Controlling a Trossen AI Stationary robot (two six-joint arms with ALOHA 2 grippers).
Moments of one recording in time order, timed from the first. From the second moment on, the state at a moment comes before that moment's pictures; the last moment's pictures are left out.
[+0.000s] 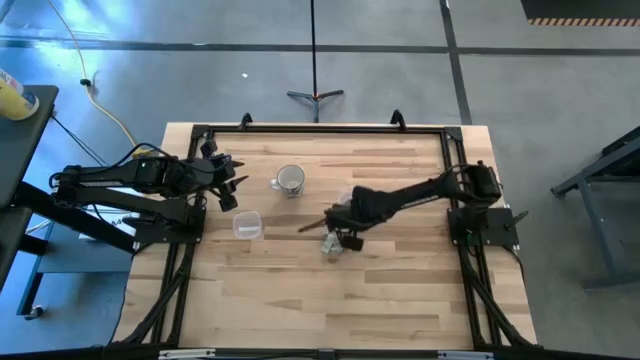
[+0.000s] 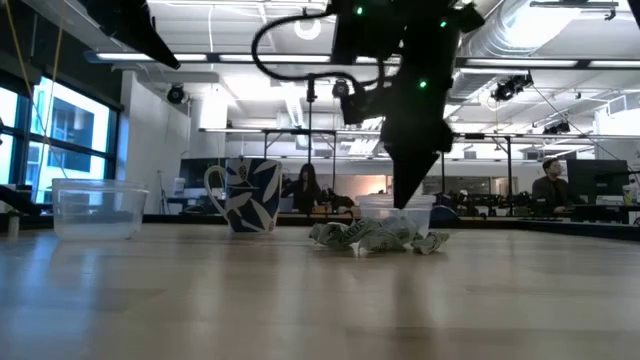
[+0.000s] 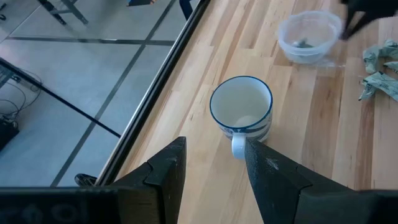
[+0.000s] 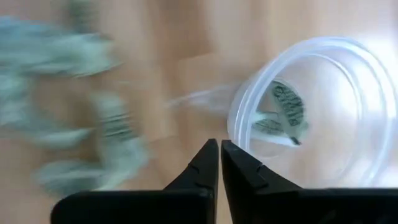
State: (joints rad) left arm 0.00 0.72 0.86 -0.81 -0.53 0.02; right arm 0.09 1.90 1.33 -0.84 0.30 0.31
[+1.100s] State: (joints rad) left arm 0.00 0.72 0.86 -0.81 -0.53 0.02; right arm 0.14 1.98 1.32 -0.69 0.10 0.14
